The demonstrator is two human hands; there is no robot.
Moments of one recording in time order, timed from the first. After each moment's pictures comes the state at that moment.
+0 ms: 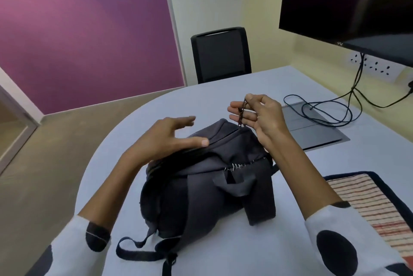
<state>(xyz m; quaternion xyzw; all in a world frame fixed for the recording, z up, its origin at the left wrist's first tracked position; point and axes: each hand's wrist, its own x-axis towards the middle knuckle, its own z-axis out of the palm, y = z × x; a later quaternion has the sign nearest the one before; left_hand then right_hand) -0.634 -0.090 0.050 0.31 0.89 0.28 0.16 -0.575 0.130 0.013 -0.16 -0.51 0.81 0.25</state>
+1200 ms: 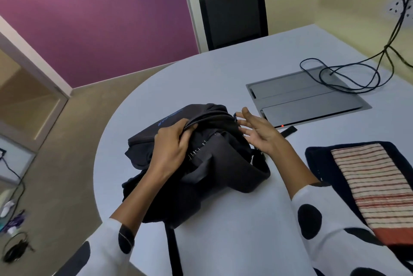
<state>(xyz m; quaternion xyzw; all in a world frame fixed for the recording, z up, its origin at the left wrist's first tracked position) -0.571 -0.068 -0.050 0.25 0.90 0.34 -0.08 -0.560 0.169 -0.131 -0.21 -0.45 0.87 -0.04</state>
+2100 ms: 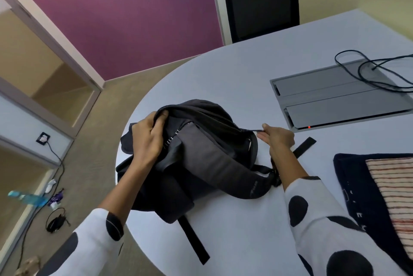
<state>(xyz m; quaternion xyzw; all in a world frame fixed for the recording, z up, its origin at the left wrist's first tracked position) -0.607 -0.106 -0.041 0.08 0.90 0.40 -0.16 -0.598 0.167 -0.193 -0.46 -0.43 0.77 0.12</state>
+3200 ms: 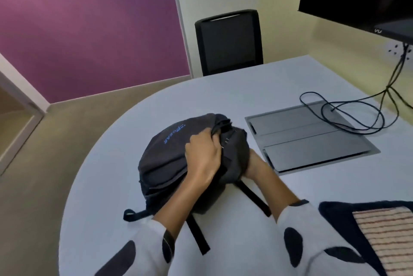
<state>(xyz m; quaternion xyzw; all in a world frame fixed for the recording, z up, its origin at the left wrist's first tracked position) -0.685 0.041 -0.055 0.15 0.93 0.32 -0.04 -0.677 0.168 -0.136 -0.32 -0.50 0.80 -0.05</state>
